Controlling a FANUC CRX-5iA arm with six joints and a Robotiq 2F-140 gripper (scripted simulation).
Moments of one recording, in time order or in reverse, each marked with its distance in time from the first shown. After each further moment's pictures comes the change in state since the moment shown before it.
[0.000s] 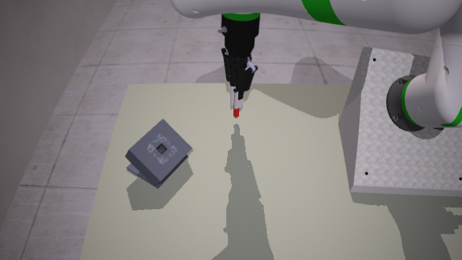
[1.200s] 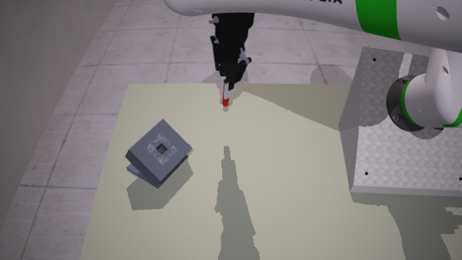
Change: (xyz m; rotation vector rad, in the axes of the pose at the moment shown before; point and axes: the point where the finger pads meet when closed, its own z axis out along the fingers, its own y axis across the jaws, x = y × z) arm -0.044 0.010 -0.062 0.129 0.043 -0.066
